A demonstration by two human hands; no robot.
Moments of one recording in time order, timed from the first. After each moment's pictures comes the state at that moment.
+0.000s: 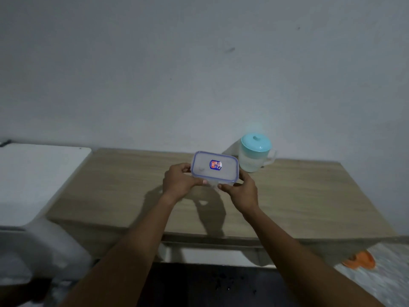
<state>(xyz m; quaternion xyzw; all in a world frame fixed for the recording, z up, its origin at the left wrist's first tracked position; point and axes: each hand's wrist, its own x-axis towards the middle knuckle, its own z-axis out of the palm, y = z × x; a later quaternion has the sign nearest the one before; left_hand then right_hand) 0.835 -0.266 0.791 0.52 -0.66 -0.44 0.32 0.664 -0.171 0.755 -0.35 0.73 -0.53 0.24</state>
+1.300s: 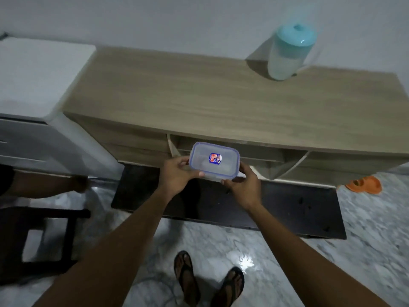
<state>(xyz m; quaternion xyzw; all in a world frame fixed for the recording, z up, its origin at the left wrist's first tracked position) 0.950 -0.103 0.637 0.55 -0.57 -0.55 0.26 0.765 -0.005 0.608 -0.33 0.76 -0.43 0.35</state>
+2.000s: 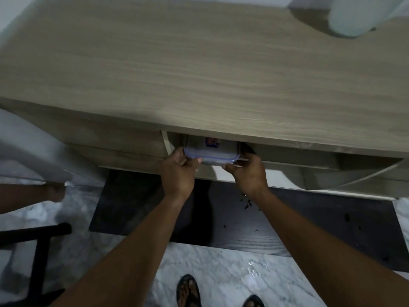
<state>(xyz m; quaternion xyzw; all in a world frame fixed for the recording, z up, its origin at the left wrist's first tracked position) 0.923 -0.210 0.473 0.57 -0.51 -0.52 0.39 0.755 -0.163 0.434 -0.33 0.76 -0.43 0.36</state>
